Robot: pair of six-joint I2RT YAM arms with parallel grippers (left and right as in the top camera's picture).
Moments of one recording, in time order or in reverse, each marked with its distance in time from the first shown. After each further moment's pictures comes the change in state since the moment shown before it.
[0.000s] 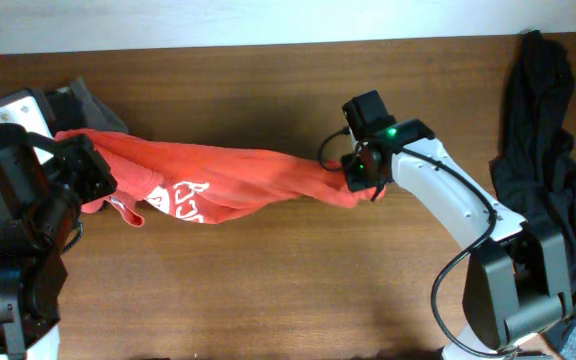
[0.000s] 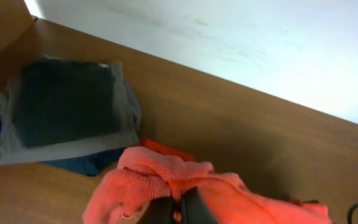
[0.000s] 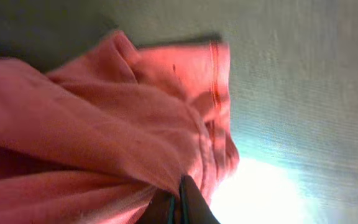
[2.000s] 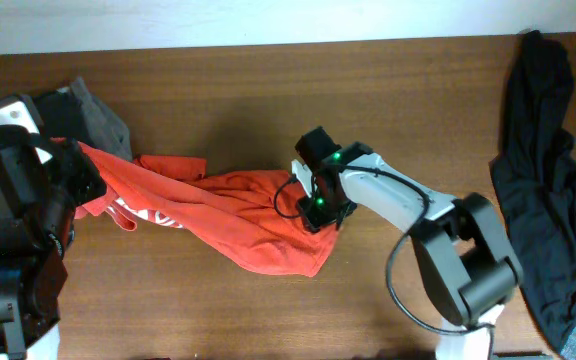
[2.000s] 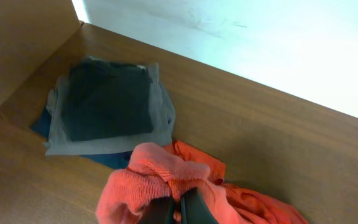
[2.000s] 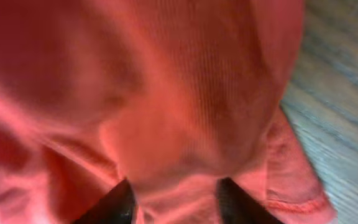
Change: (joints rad) left arm 0.000 0.001 0.000 -0.027 -0.143 0.011; right arm 0.184 0.182 -0.040 0.041 -0.299 -0.097
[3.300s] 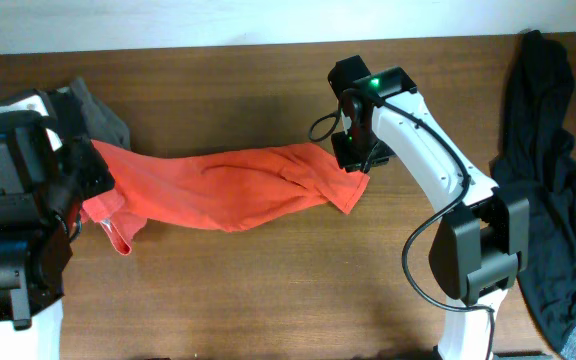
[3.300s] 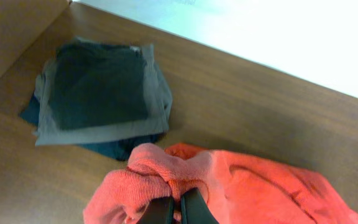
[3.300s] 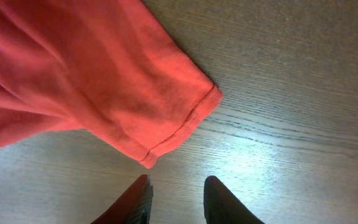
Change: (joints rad) left arm 0.000 0.056 0.000 -0.014 0.031 0.000; right arm -0.170 0.068 0.512 -0.457 0.243 0.110
